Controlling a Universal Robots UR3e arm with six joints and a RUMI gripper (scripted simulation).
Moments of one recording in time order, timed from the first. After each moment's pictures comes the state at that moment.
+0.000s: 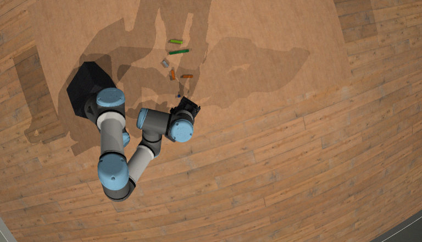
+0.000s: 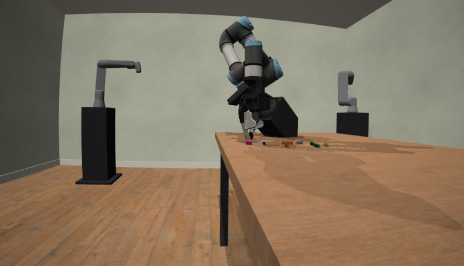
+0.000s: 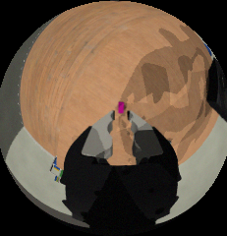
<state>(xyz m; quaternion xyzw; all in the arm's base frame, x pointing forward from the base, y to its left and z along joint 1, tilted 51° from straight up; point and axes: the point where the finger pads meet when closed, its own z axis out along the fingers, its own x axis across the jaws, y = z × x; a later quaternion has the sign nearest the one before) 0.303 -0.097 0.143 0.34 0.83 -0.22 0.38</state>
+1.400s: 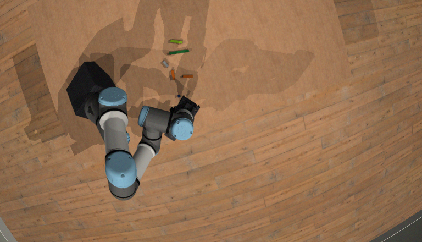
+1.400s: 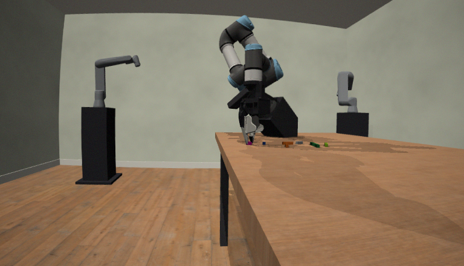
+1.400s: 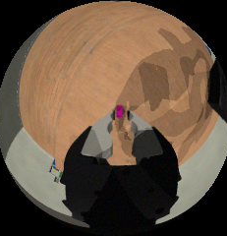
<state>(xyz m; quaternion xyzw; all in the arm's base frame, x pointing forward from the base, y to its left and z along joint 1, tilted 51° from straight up) 0.308 -0.106 0.132 0.35 0.83 -0.22 0.37</state>
